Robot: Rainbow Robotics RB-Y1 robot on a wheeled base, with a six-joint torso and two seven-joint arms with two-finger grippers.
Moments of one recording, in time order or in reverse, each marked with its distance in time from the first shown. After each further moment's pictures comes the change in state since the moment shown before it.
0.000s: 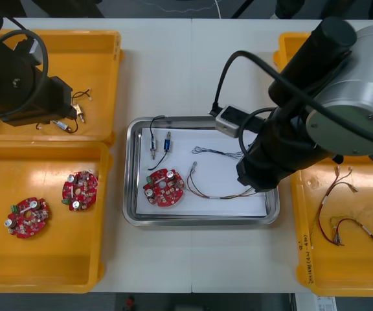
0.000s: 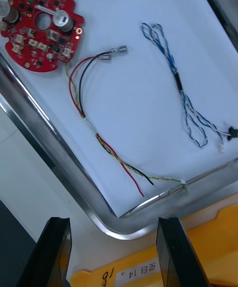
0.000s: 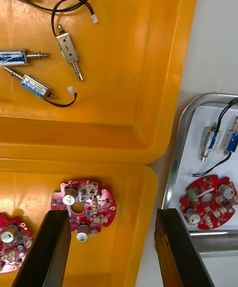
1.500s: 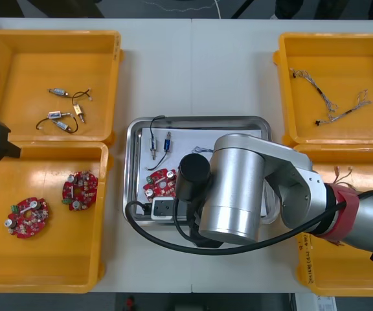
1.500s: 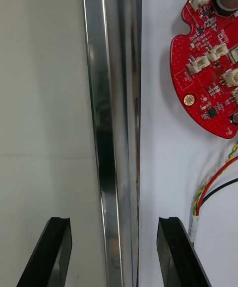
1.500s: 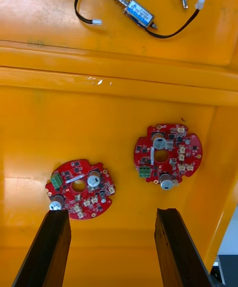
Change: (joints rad) right arm -0.092 0.103 0.593 0.156 0.242 -0.254 0.239; left arm 0.342 0.128 0.261 -0.131 0.124 0.000 -0.162
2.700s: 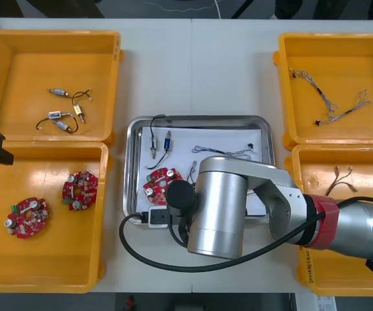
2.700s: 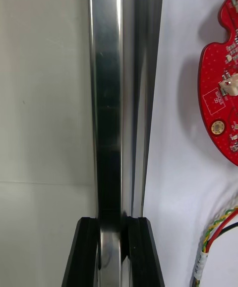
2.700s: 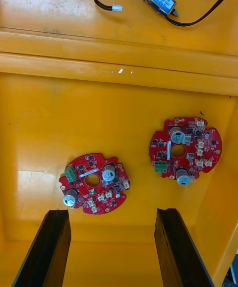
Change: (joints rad) right arm -0.008 0.032 0.106 0.072 0.126 -0.066 0.000; left arm 0.032 0.012 0.003 -0.001 -0.019 0.000 -0.021
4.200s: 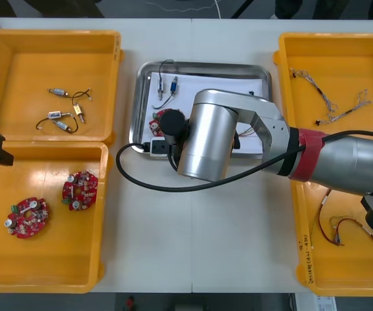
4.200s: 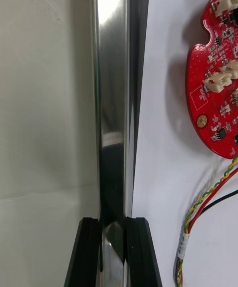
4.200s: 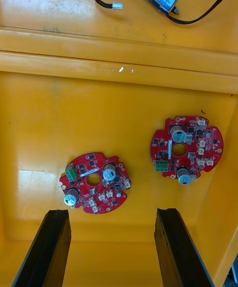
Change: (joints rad) right arm -0.291 0.001 0.001 0.325 -0.026 -0.186 0.025; left arm 0.004 0.000 0.000 -0.001 0.000 0.000 -0.004
